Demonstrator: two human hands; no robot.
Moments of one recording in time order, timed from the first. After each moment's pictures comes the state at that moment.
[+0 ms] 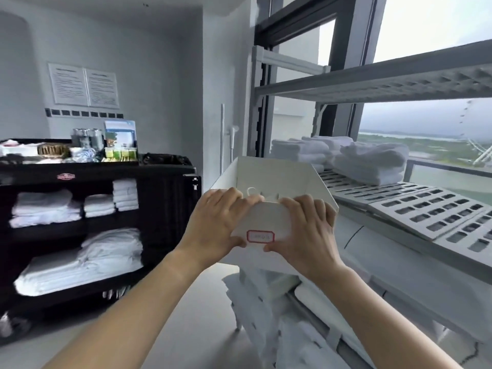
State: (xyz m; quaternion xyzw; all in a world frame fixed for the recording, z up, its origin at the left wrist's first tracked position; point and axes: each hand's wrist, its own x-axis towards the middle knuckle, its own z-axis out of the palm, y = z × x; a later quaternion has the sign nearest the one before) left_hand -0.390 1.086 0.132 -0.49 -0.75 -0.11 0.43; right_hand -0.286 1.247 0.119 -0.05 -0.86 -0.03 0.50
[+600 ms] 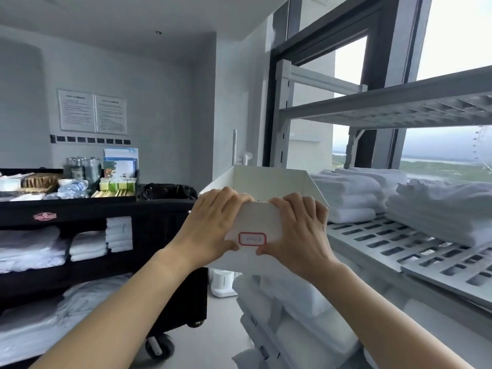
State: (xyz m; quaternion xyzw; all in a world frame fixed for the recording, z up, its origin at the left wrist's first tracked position) left_hand -0.660 1.161 0.180 -0.48 -0.76 -0.11 0.42; right_hand -0.565 1.326 0.170 -0.01 -0.86 -0.04 0.51
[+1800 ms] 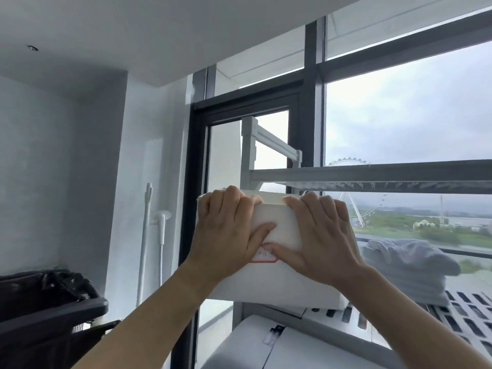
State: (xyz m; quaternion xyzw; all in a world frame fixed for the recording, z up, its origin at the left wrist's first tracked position) left_hand -0.912 1.263 0.292 -0.51 -0.47 -0.37 0.62; right_hand -0.752 1.346 0.295 -0.13 -0.74 -0.35 0.55
